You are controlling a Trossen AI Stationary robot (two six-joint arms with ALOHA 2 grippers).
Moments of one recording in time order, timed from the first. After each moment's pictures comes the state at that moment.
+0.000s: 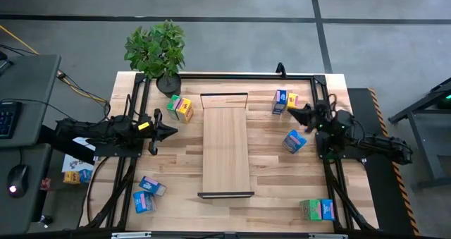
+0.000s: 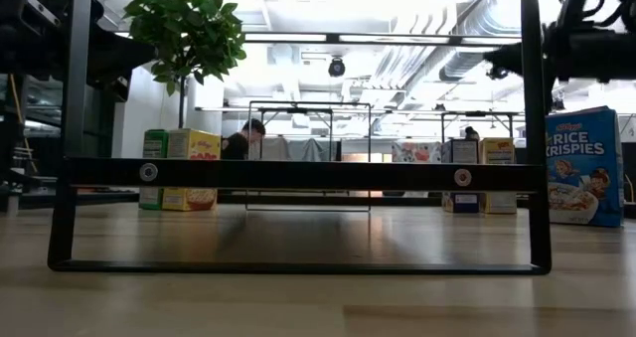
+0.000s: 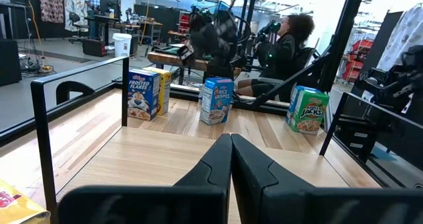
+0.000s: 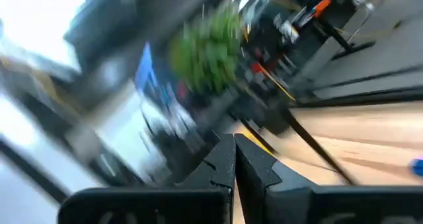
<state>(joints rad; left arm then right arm) -0.09 0.00 0.01 0.03 -0.14 -0.14 -0.27 0.01 0.01 0.22 0.13 0.83</state>
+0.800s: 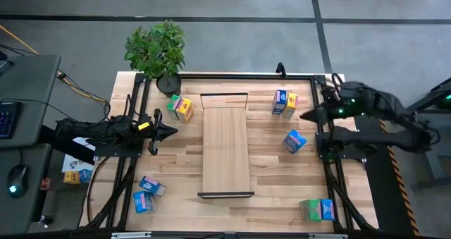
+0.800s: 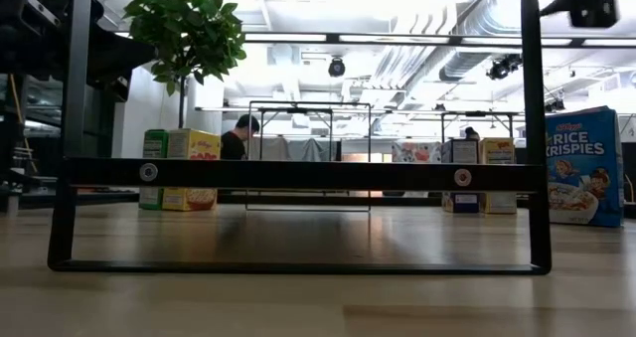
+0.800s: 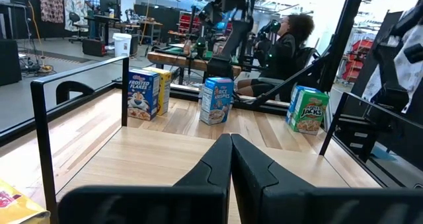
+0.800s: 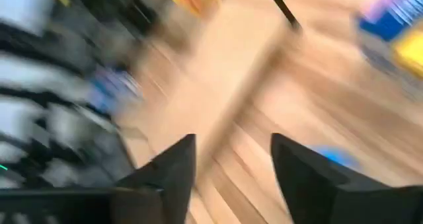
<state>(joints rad) -0.09 0.00 0.01 0.03 -0.14 -0.14 -0.29 0.64 1.06 -1.13 -0.18 0.81</state>
